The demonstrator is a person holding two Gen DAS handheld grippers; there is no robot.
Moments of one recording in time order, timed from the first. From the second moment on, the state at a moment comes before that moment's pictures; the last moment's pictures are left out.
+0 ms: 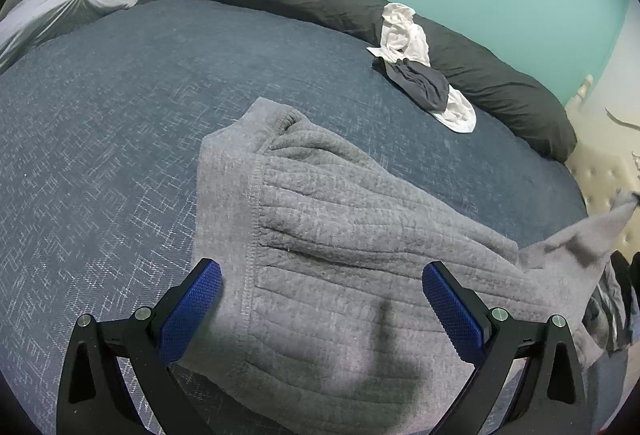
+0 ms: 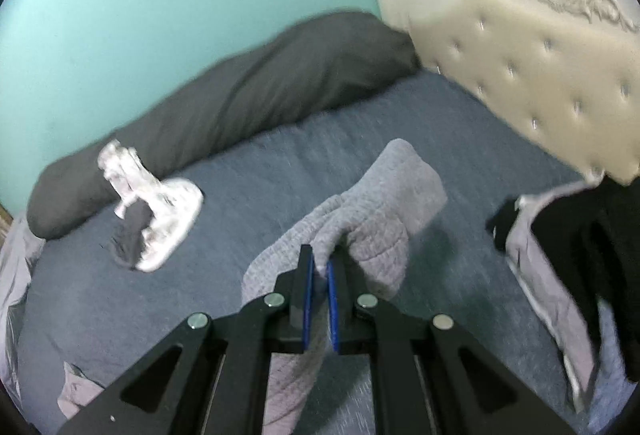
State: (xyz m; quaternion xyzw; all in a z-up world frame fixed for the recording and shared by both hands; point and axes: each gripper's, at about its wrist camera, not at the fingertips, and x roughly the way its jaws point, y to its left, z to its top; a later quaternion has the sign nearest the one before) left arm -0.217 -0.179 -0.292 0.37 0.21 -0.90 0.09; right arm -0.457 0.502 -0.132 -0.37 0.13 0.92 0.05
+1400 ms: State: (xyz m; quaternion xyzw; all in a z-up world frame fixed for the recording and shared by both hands) left arm -0.208 -0.202 -0.287 0.36 0.22 -0.90 0.10; right arm -0.425 0.127 -0.286 -0.53 -0.08 0.77 -0.35
